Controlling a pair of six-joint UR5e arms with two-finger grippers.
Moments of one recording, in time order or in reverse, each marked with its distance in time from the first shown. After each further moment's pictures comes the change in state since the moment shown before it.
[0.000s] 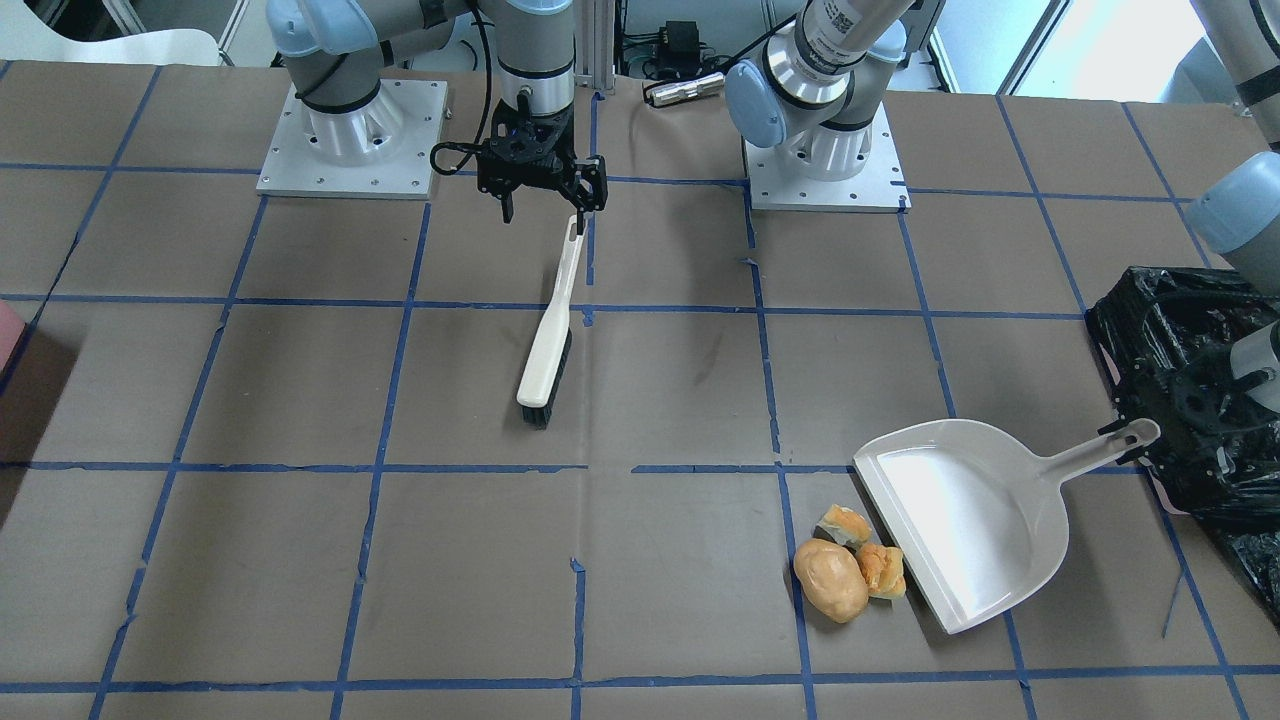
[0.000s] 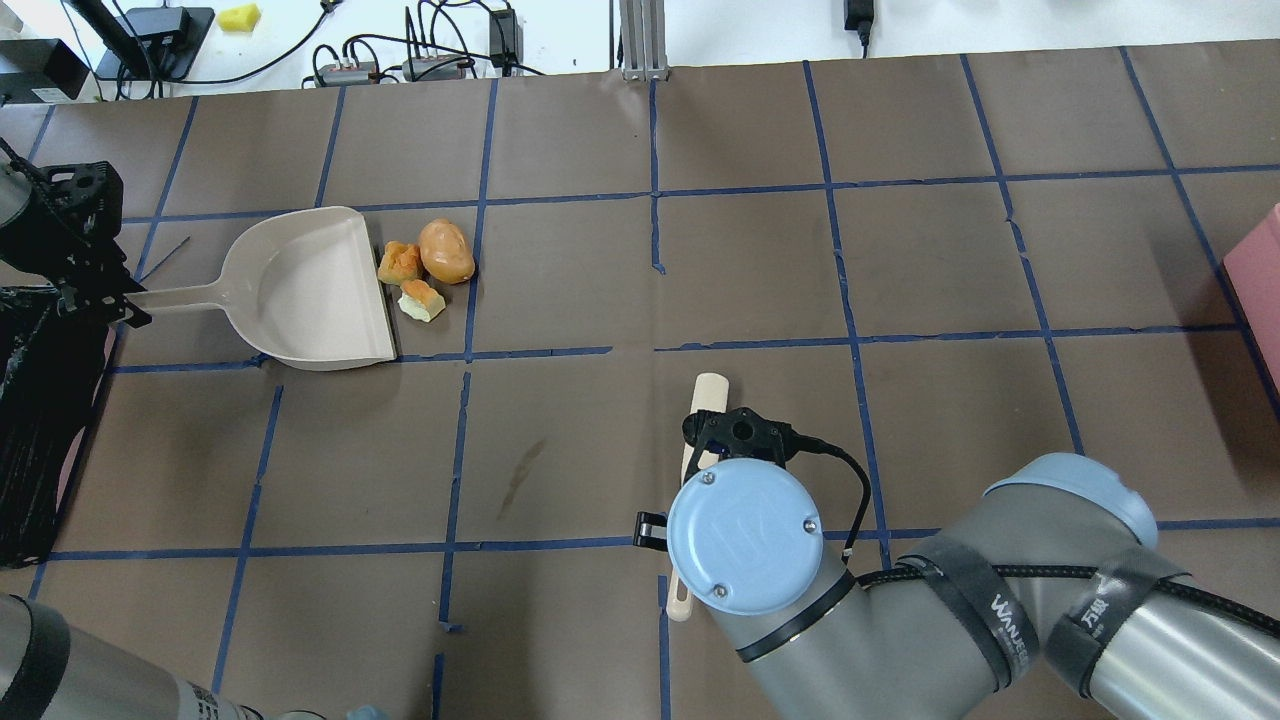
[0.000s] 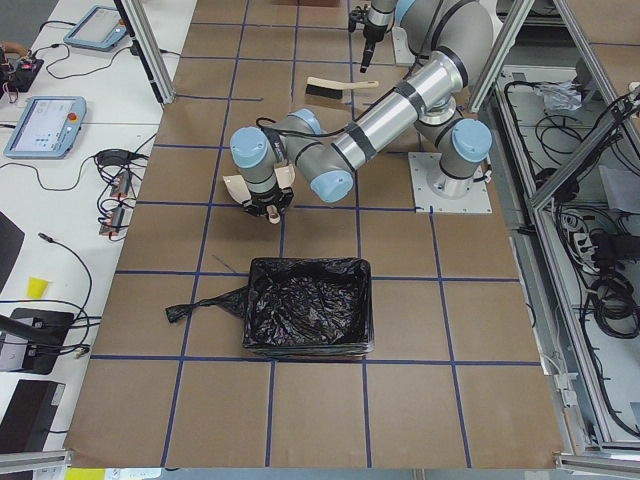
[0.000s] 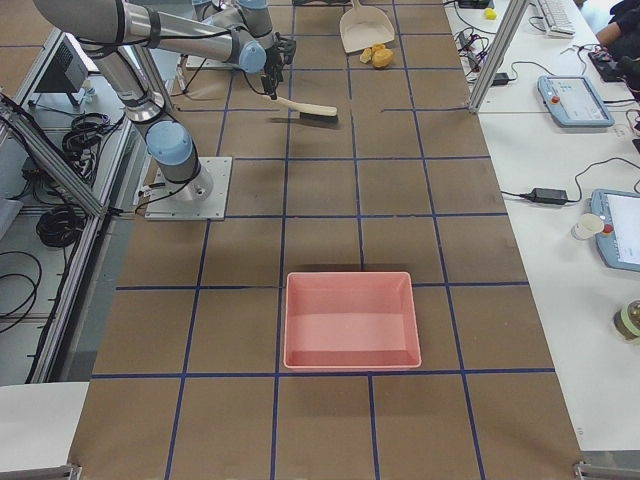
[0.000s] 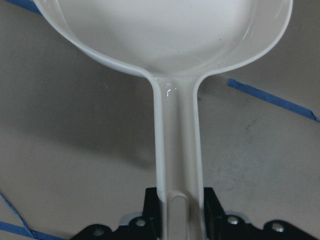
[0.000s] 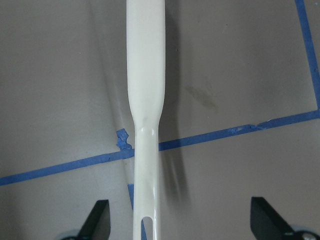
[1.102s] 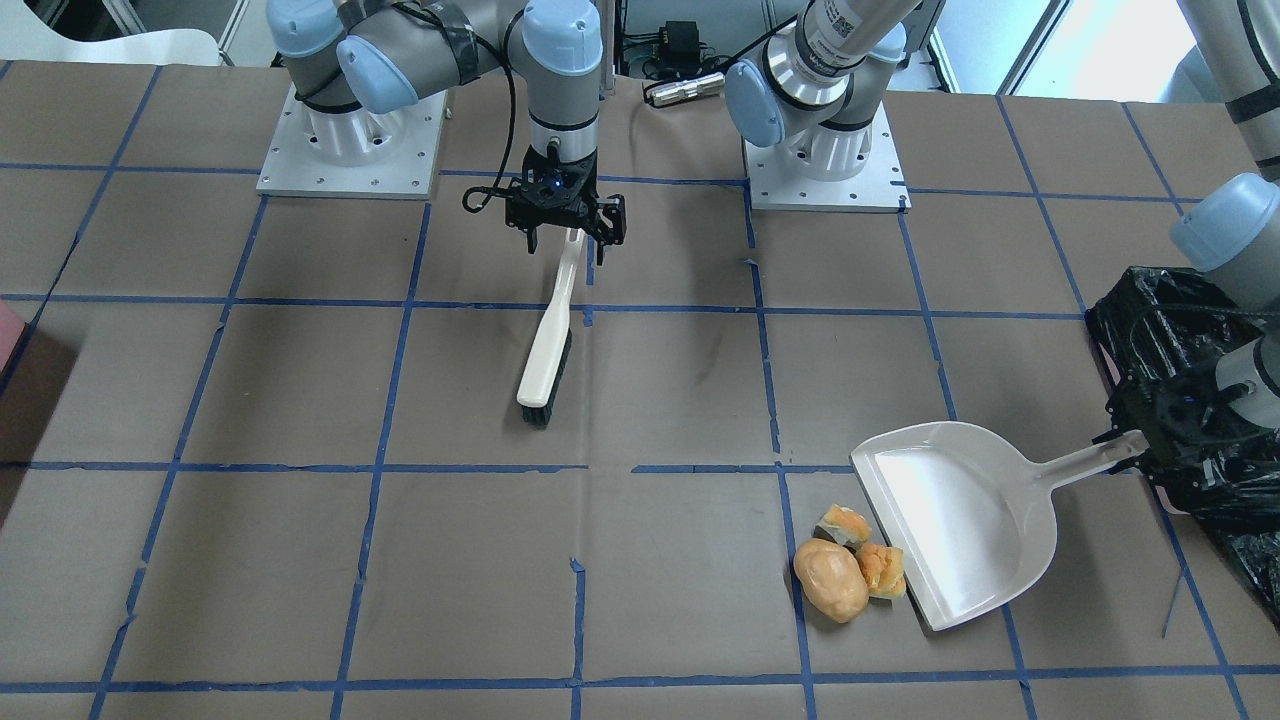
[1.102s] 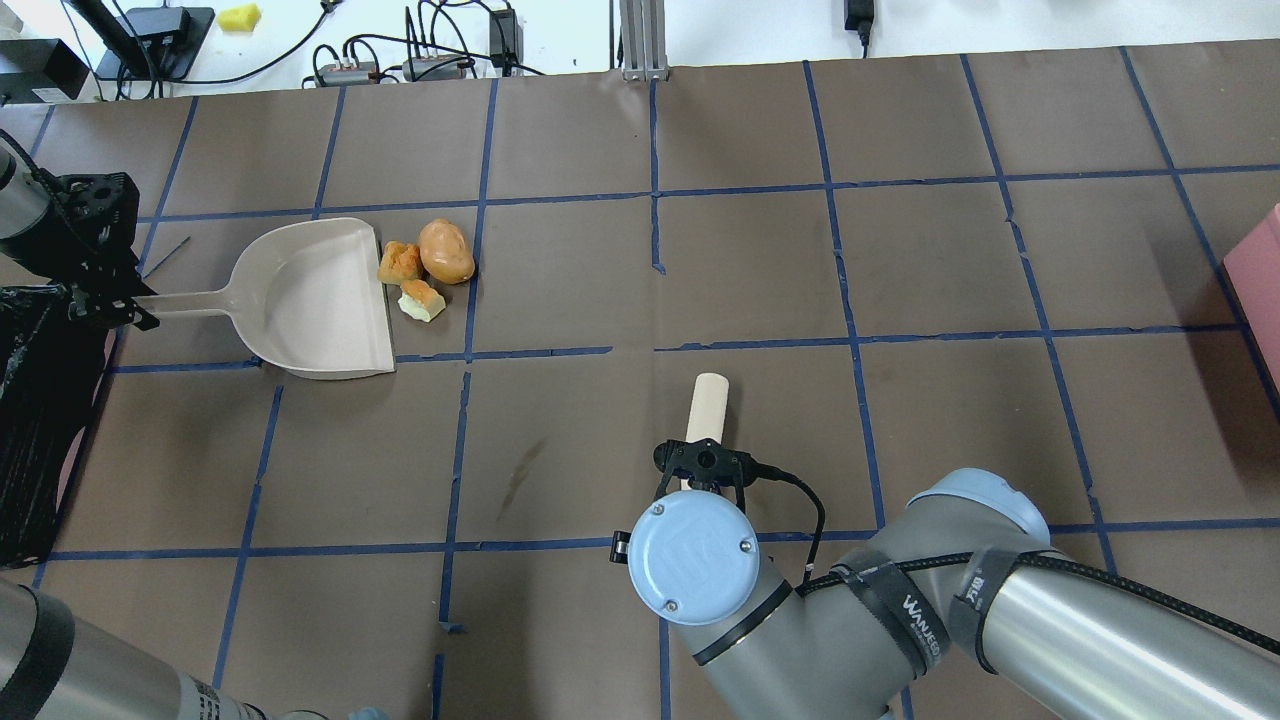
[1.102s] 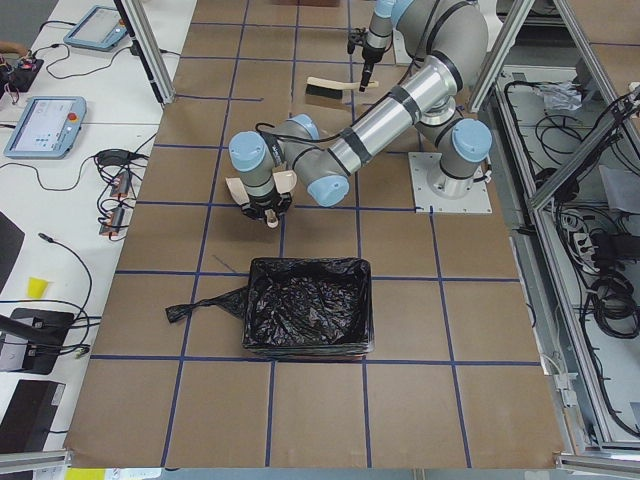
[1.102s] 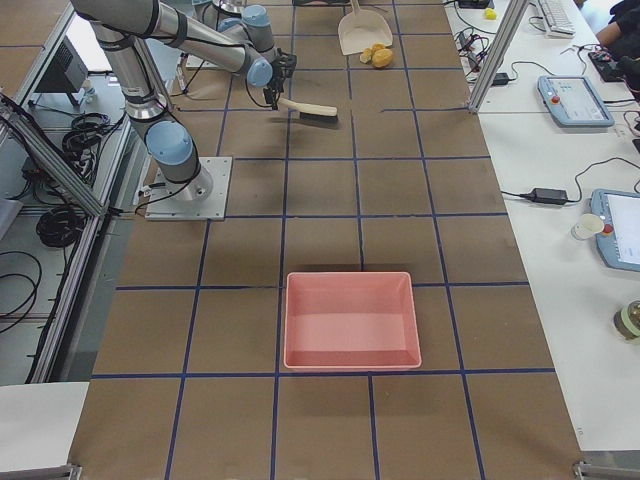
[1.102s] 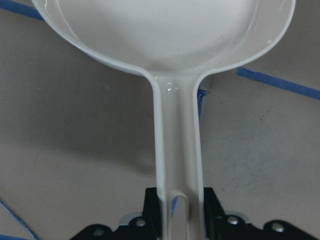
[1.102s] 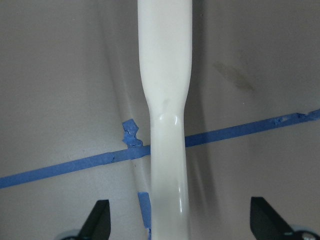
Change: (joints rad) left arm -0.010 -0.027 -0.014 0.042 0.014 0.042; right arm 0.054 0.171 0.025 -0.174 -0.002 0.062
